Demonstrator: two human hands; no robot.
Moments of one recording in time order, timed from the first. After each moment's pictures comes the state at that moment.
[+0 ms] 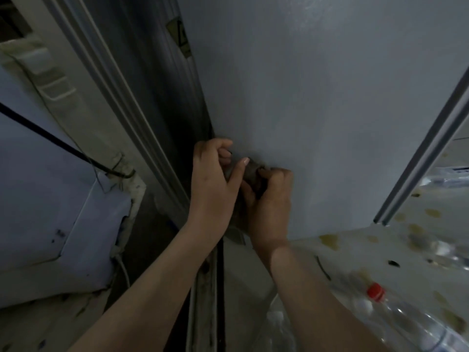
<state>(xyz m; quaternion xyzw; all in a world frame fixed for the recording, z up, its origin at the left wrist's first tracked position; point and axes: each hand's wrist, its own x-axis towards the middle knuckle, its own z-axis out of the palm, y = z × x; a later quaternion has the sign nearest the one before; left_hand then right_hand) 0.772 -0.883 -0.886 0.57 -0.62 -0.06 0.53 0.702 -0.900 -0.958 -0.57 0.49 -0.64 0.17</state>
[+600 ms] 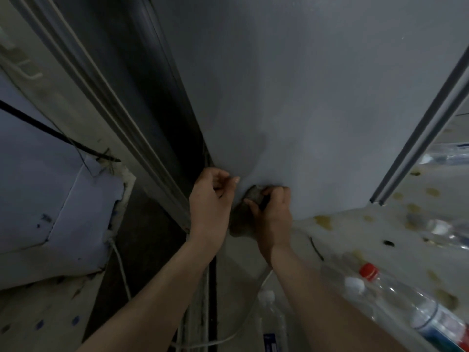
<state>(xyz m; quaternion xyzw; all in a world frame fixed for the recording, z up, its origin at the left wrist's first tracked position) 0.761 -0.875 -0.961 0.65 -0.50 -0.21 0.54 0.675 -0.894 -1.043 -0.57 0.59 -0.52 0.24</state>
